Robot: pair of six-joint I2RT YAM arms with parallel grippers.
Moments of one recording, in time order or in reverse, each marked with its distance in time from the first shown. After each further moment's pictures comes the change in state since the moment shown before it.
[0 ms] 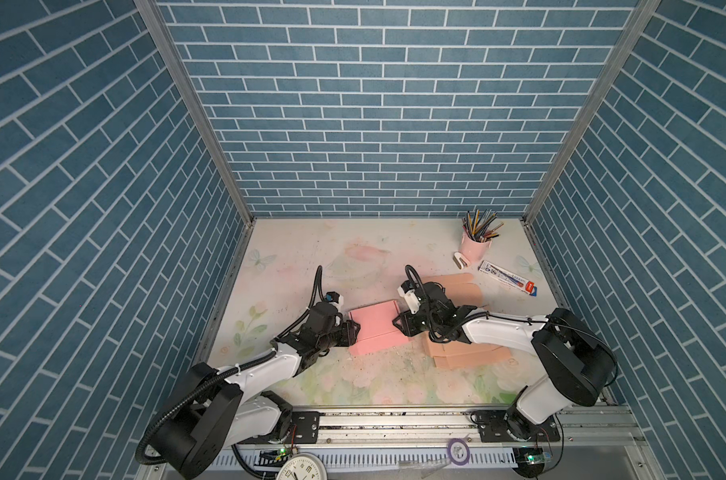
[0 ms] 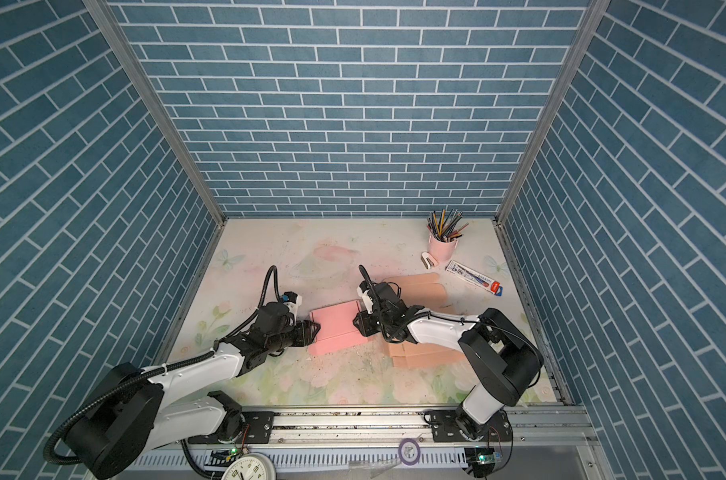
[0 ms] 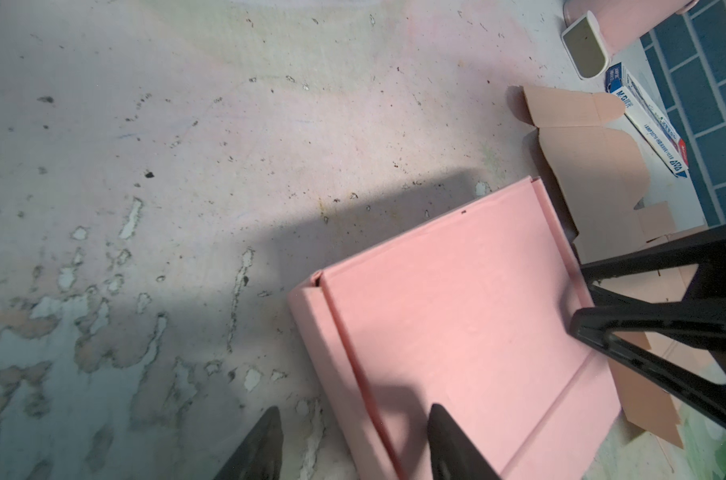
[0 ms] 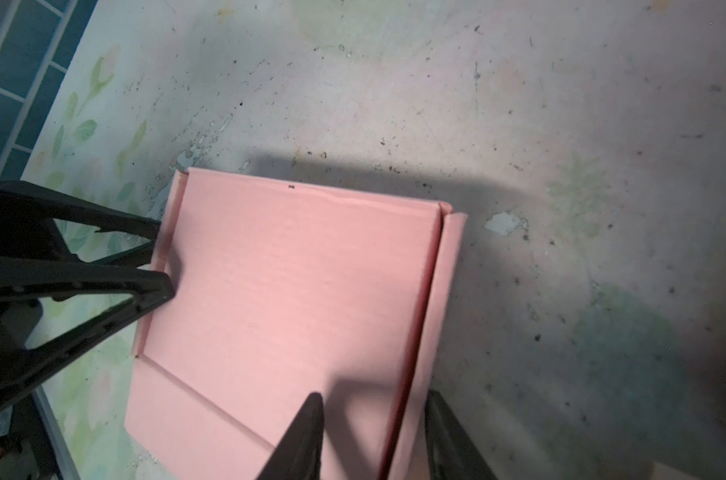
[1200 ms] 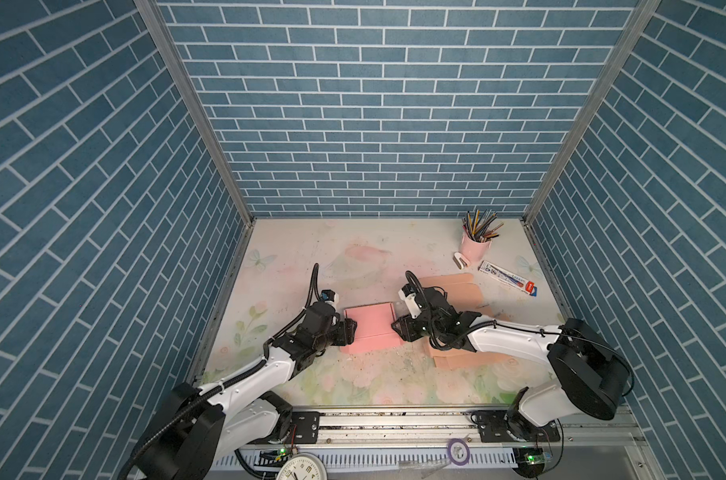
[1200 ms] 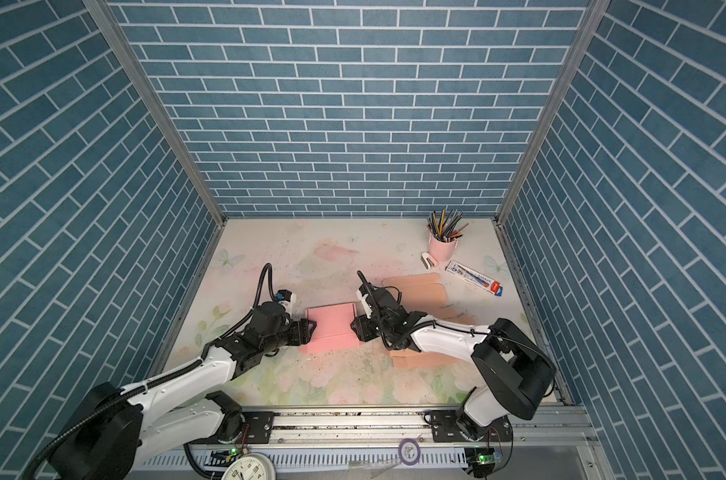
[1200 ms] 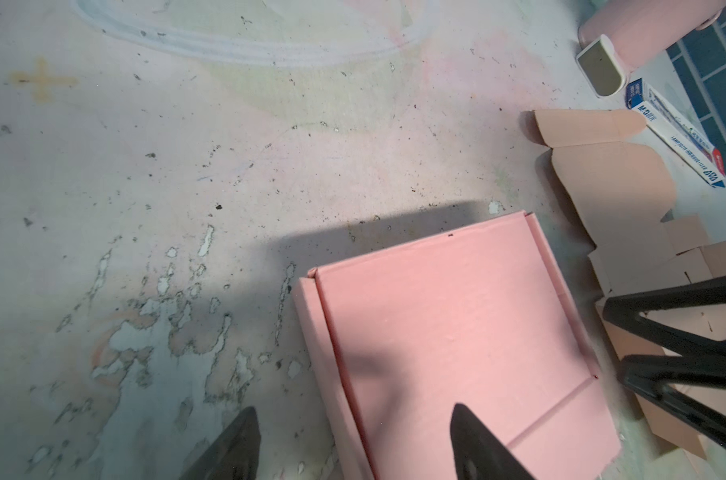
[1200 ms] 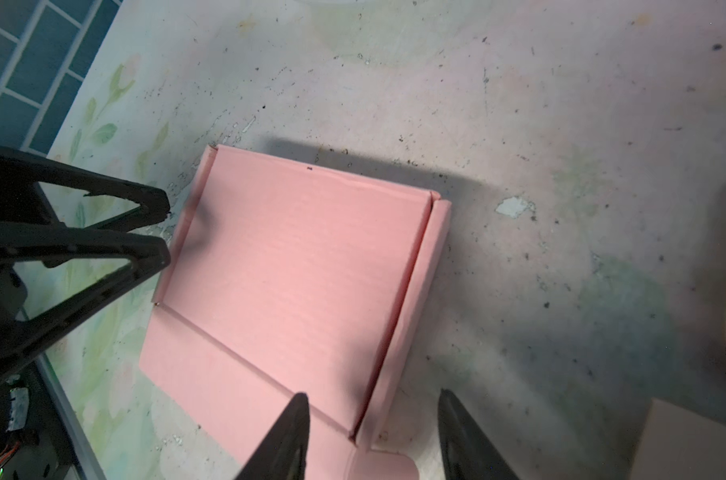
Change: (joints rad) left arm -0.018 -0.163 0.023 -0.169 -0.112 0.034; right arm 0.057 -0.114 -0.057 -0.025 0.081 0.047
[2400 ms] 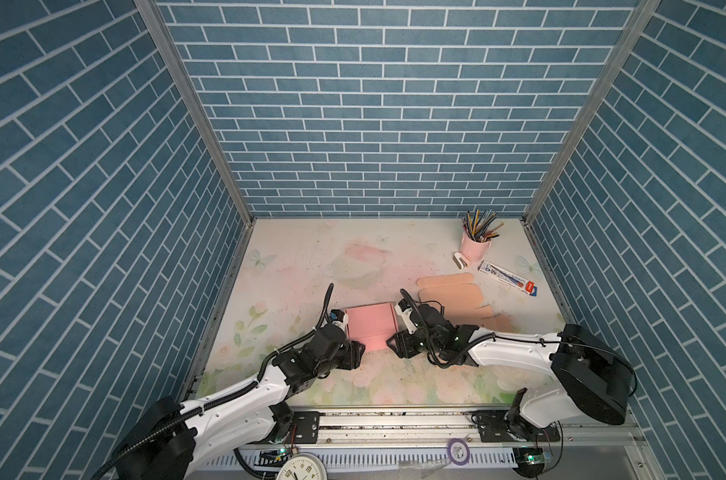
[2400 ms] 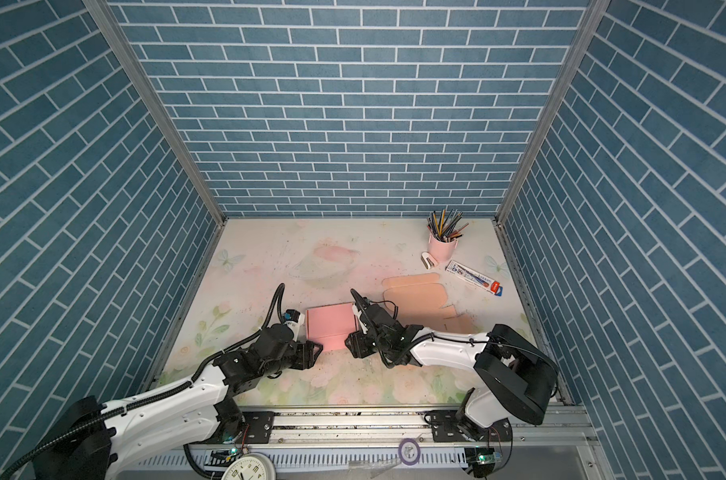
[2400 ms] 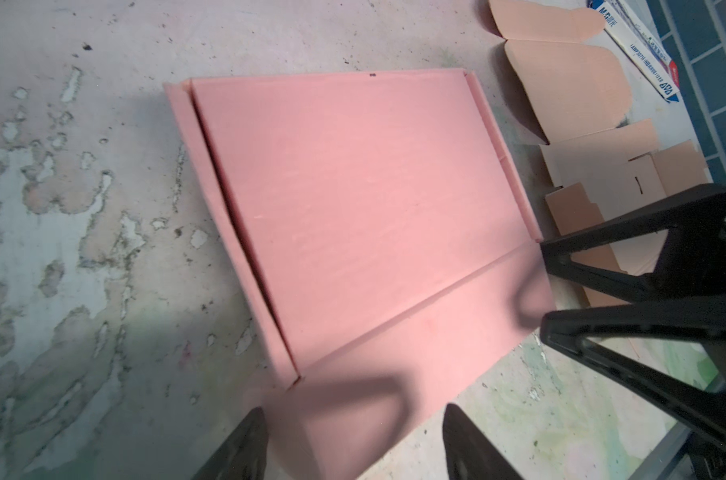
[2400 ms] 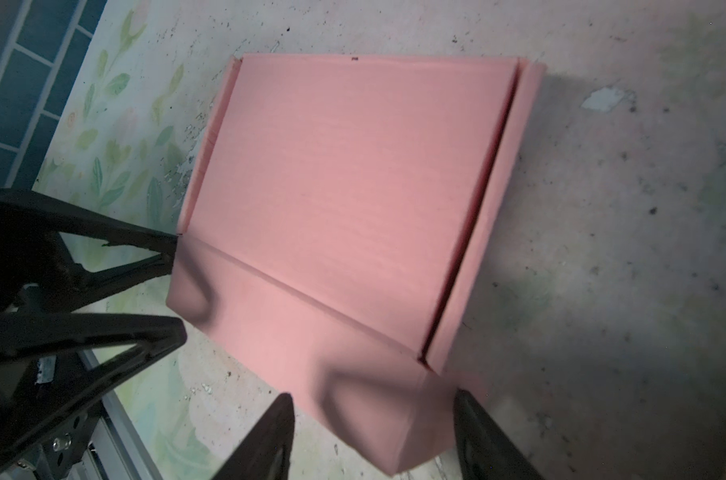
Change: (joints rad) left arm -0.249 -0.103 -0.084 -0.066 -0.047 -0.160; right arm 0.114 -0.008 -0.071 0.047 0.016 0.108
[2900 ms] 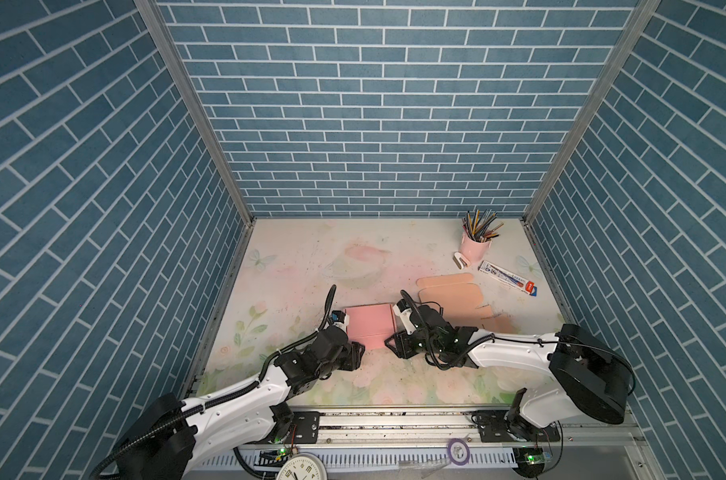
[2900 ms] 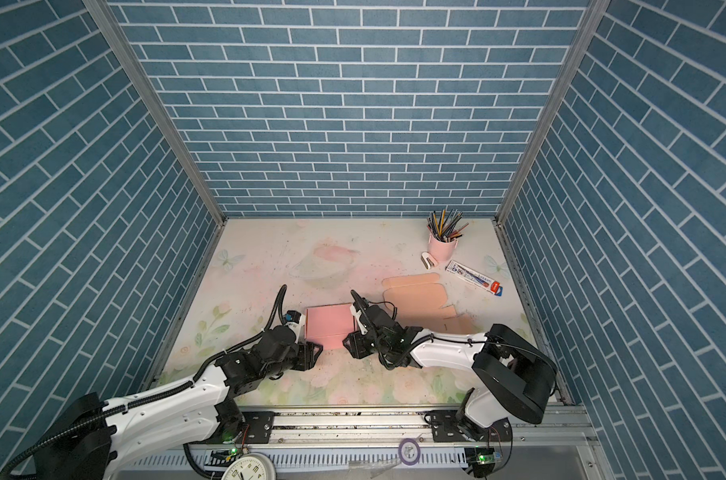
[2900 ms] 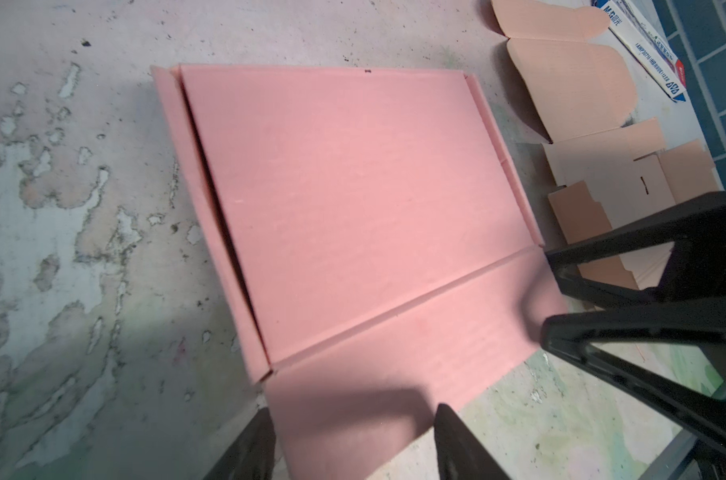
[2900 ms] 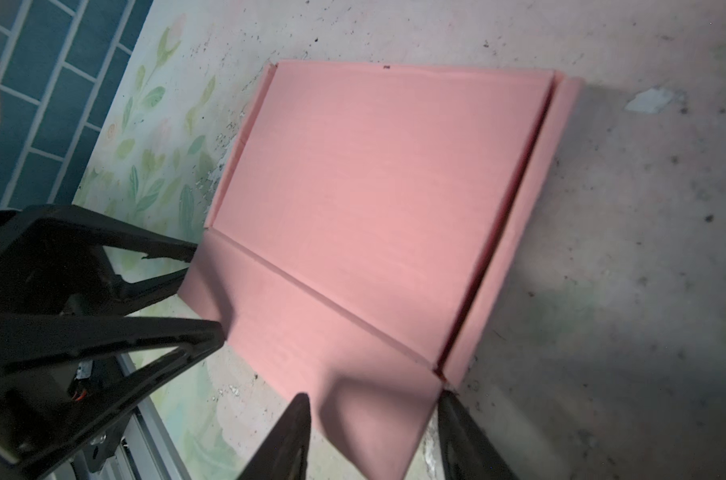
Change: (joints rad) left arm -0.028 0.003 0.000 -0.002 -0.040 -0.024; right arm 0.013 0.014 -0.014 0.059 -0.024 0.026
